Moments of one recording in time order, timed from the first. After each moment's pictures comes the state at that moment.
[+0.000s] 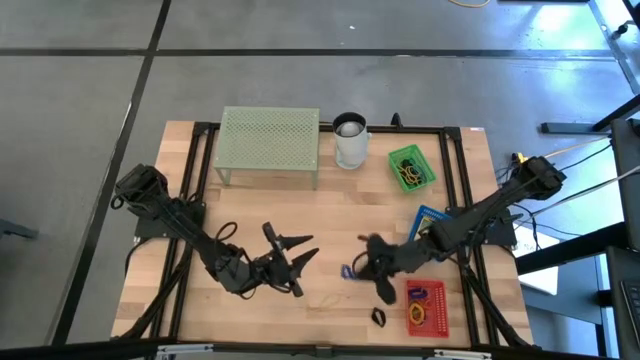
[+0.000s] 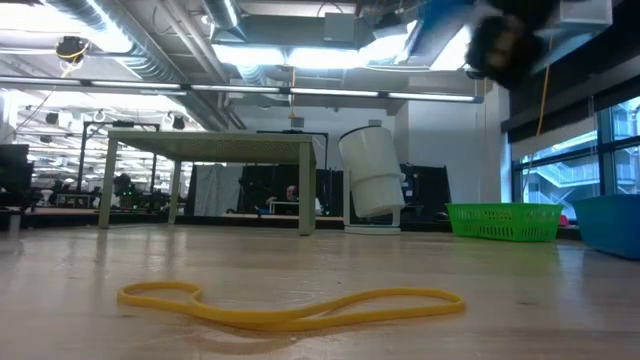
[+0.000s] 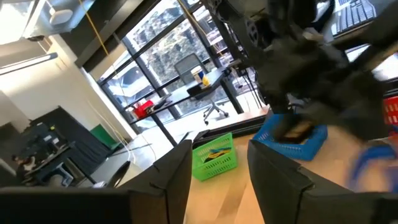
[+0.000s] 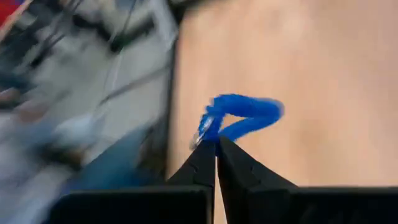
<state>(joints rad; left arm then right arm) -0.66 1.65 0.98 0.76 -1.19 0.58 0.57 1.42 0.81 0.11 0.16 0.74</state>
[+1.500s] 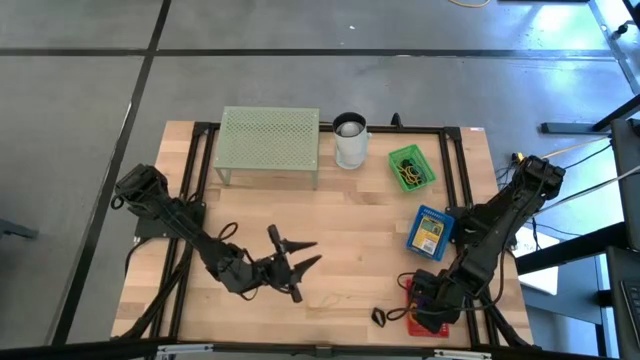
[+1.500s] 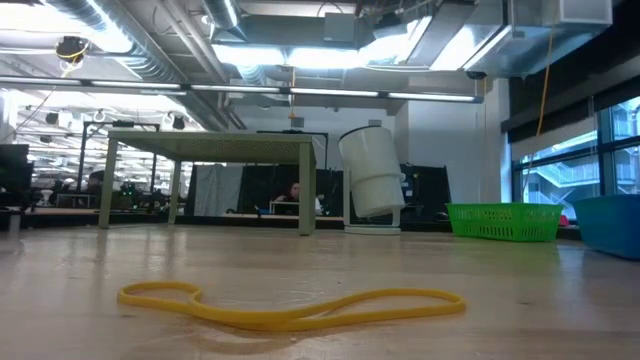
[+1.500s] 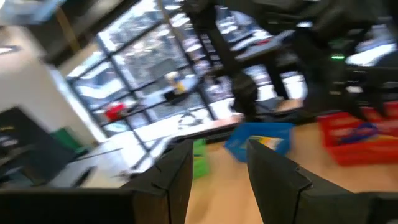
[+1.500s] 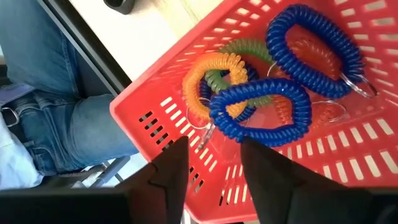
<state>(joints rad) -0.65 1.65 0.98 0.71 -1.08 0.45 0.97 1.43 0.81 -0.51 -0.11 1.66</state>
